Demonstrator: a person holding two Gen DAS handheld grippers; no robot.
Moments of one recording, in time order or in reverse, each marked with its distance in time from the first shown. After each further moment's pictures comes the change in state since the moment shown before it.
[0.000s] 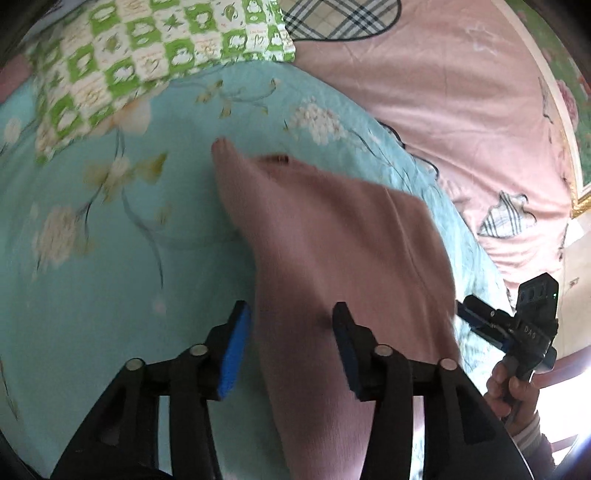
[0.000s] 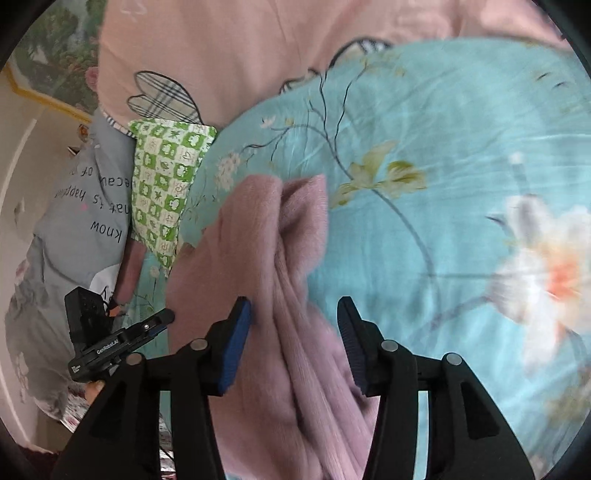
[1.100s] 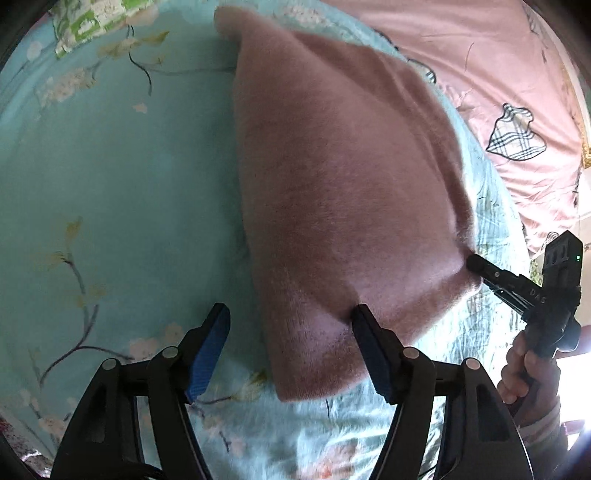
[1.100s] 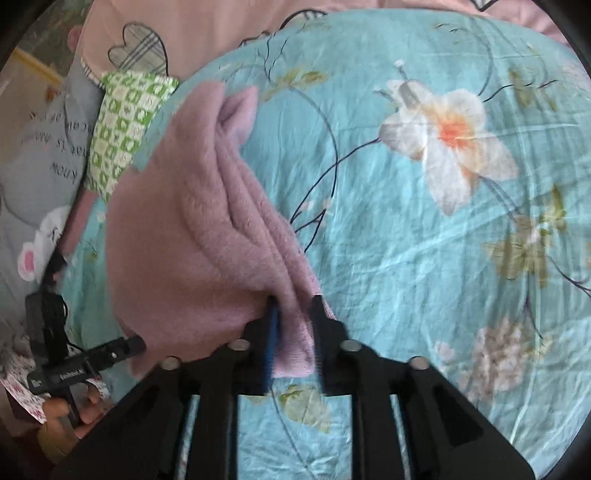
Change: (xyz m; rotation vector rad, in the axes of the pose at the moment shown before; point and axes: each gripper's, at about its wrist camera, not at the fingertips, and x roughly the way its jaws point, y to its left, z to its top) left arm 0.009 -0.026 -0.124 0.022 0.151 0.072; right arm -0.031 -0.025 -0.094 -0.043 0.040 -0.238
